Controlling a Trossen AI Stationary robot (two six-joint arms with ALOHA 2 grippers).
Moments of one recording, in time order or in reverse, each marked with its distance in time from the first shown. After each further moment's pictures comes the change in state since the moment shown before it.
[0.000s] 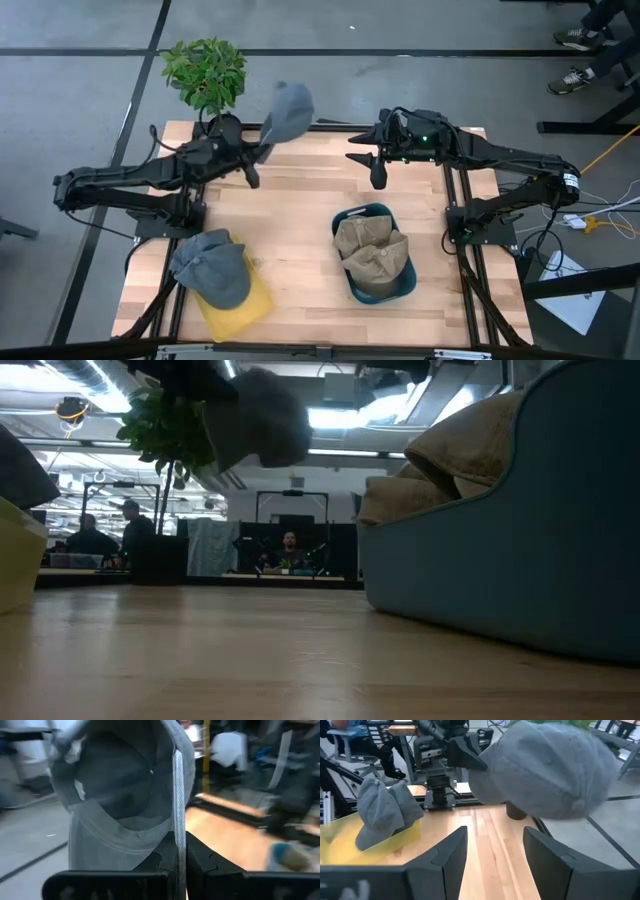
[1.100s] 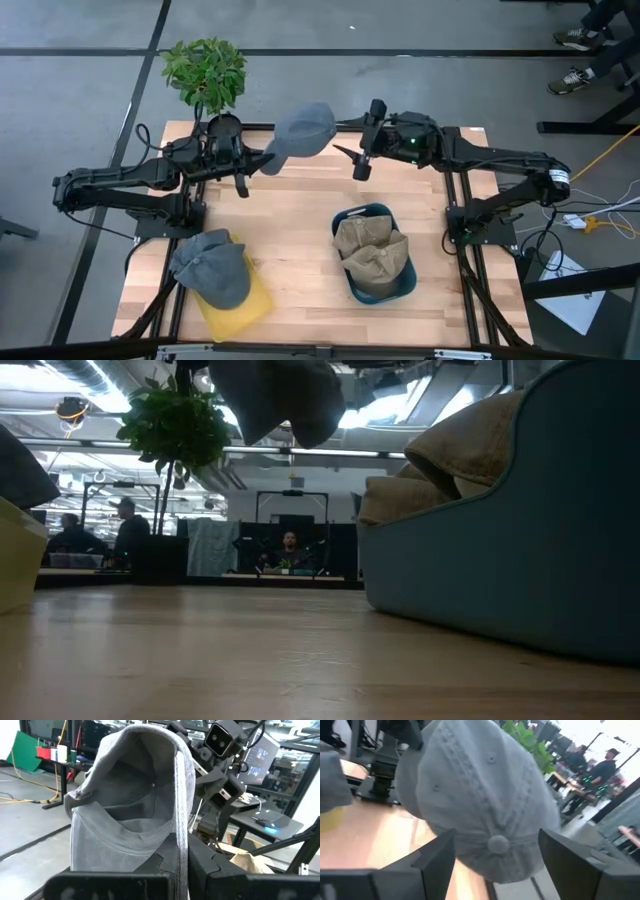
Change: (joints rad) left arm -0.004 -0.037 -0.001 0.147 0.324 -0.085; right arm 0.015 0.090 0.000 0.196 0.203 -0.411
